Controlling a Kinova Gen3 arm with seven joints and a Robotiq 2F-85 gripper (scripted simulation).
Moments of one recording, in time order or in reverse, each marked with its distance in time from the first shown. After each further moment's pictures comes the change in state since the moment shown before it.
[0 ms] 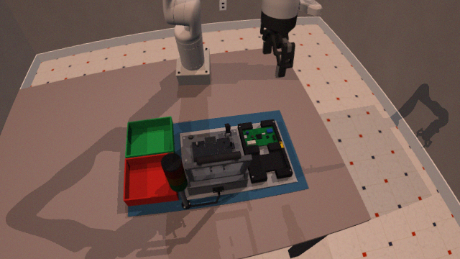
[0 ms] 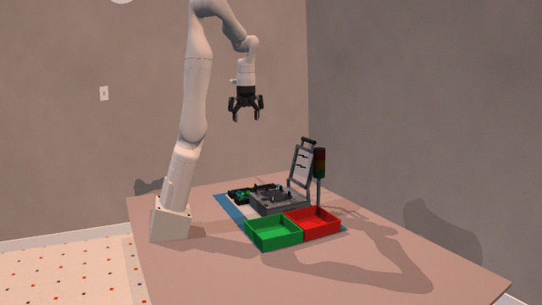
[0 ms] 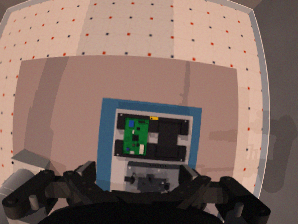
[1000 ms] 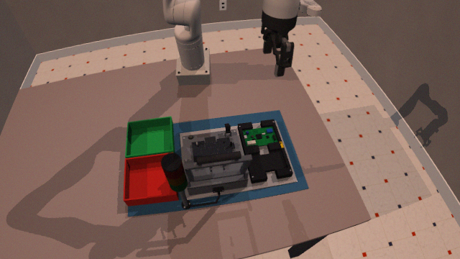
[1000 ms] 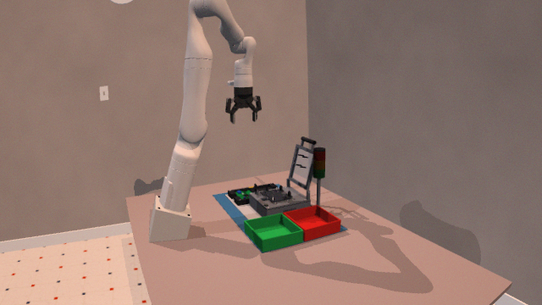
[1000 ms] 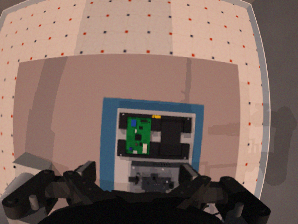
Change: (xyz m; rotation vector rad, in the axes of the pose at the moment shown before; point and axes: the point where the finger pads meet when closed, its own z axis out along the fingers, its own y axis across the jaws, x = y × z) arm 0.003 -0.009 0.006 -0.003 -0.019 0.031
